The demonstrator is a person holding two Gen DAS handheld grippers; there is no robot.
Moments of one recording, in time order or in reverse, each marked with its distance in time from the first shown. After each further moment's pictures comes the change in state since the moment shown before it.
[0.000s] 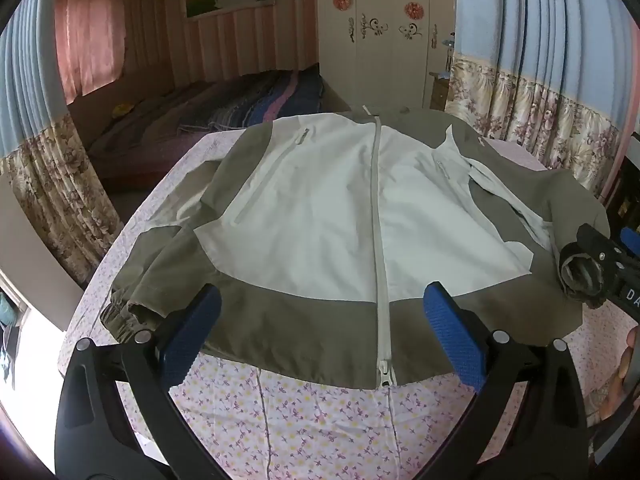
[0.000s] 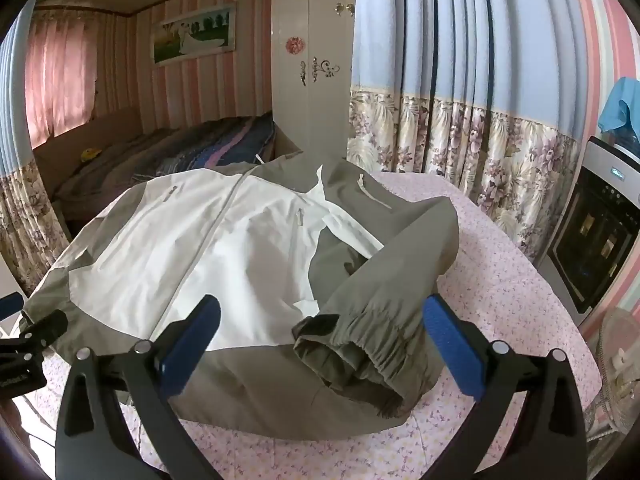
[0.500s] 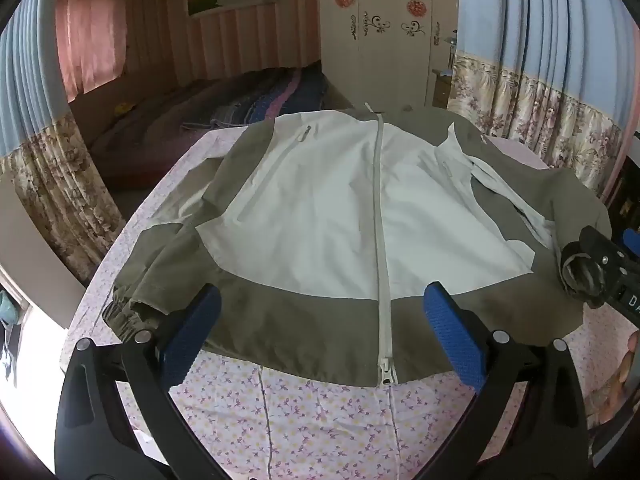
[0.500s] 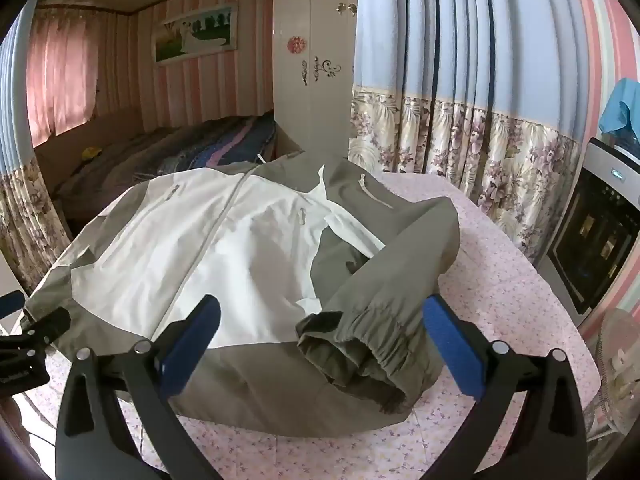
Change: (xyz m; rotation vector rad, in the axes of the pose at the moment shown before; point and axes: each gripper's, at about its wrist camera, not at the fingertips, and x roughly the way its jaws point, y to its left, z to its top) left arm 0.000 0.004 -0.002 -0.004 0.014 0.001; right arm 0.000 0.001 0.000 -0.011 0.025 -0.007
